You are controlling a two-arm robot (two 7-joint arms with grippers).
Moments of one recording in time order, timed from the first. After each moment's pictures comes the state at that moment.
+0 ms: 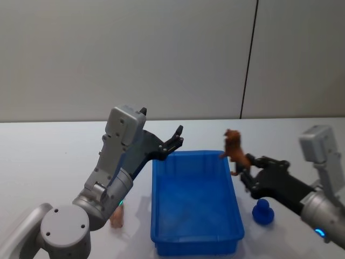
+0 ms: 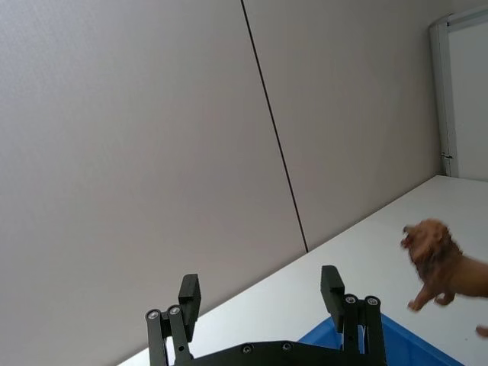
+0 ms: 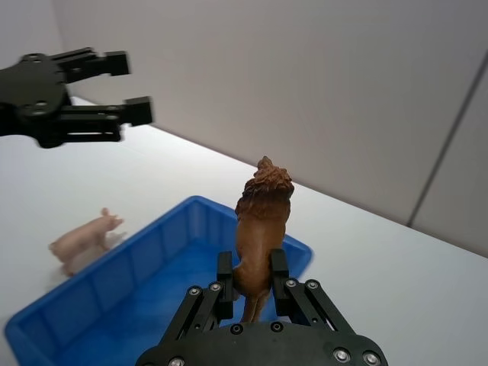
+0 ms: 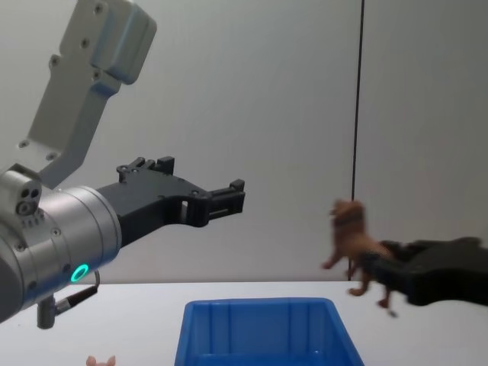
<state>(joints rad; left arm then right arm) -0.24 0.38 0.45 -1.63 -0.20 0.01 -0.01 0.08 0.32 -0.25 -1.67 0.21 0.16 0.40</state>
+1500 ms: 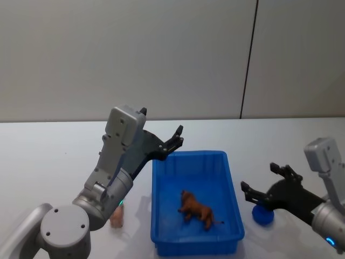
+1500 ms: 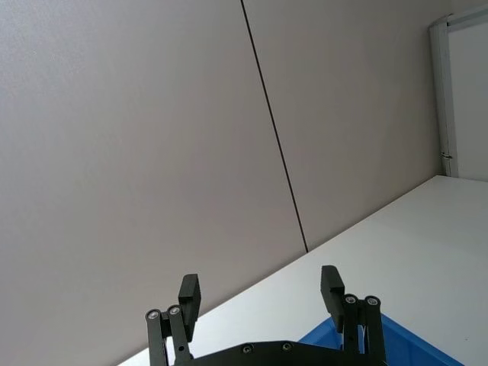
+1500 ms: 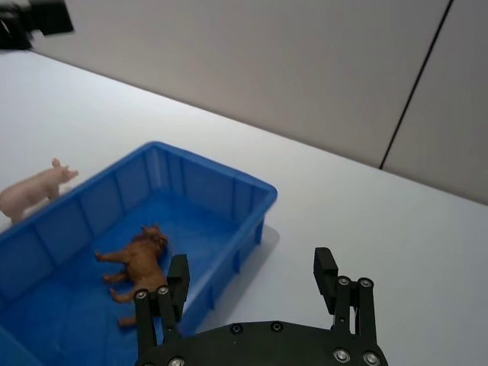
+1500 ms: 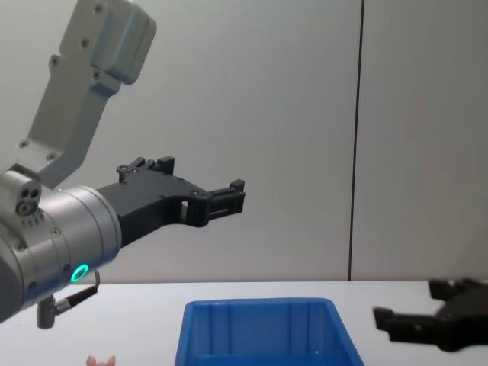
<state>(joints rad) -0.24 0.38 0.45 -1.63 -0.20 0.01 -0.01 0.07 0.34 -0.25 -1.60 0.20 0.19 0.37</state>
